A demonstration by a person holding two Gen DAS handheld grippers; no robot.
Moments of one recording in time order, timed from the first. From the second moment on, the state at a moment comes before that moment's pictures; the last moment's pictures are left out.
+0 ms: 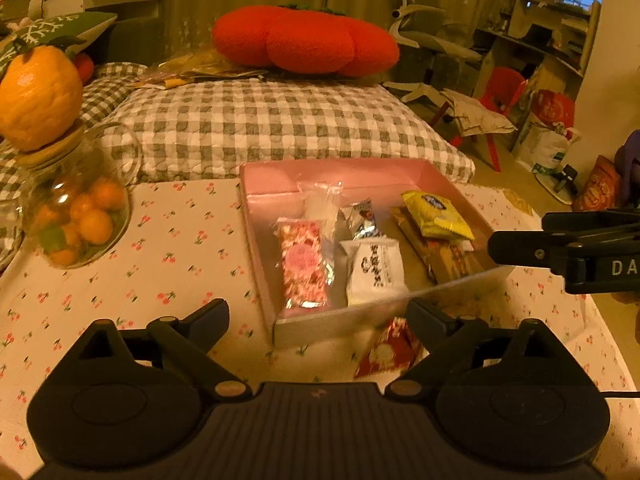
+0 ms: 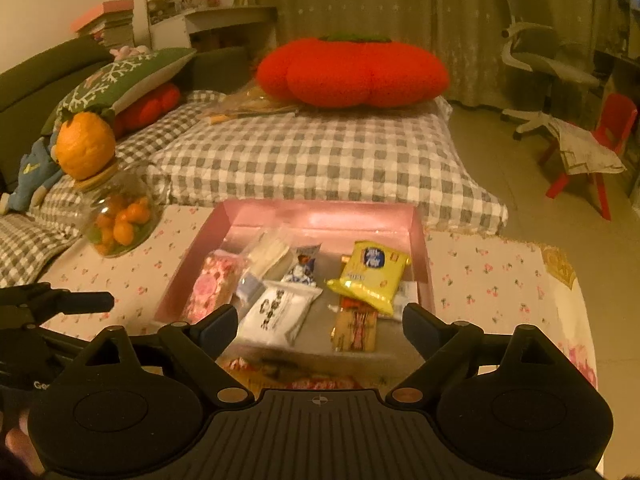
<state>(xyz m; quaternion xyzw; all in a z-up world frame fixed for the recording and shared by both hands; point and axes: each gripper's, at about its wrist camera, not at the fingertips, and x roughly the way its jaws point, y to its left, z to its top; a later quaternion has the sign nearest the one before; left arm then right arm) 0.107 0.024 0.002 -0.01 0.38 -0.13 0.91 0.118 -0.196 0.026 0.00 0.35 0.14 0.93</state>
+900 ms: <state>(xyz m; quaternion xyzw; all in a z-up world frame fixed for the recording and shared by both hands) 0.057 0.020 -0.035 0.04 0.40 -0.15 0.91 0.065 -0.229 -0.021 0.06 0.41 0.10 0.91</state>
